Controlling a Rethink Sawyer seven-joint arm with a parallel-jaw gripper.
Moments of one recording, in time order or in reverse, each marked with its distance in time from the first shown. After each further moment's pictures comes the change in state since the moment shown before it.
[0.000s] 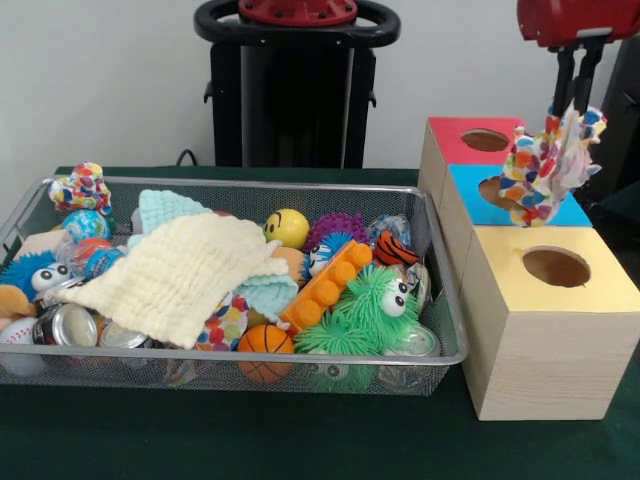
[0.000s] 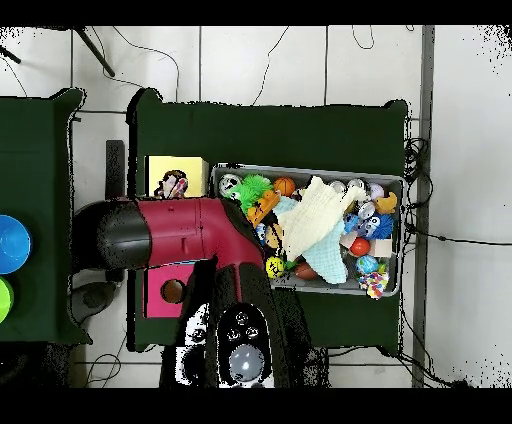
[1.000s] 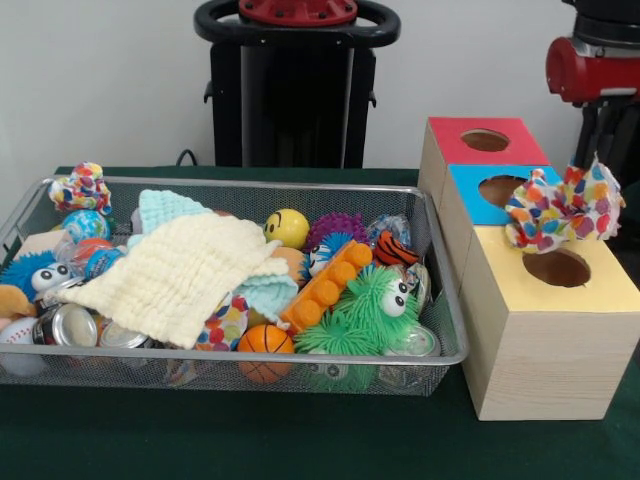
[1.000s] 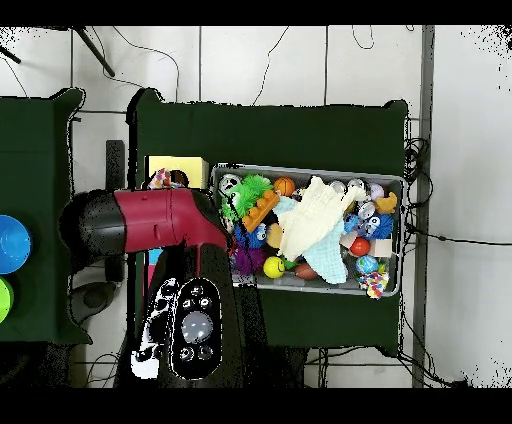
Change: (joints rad) arm 0.145 0.160 -0.122 -0.126 0.050 -0.033 0.134
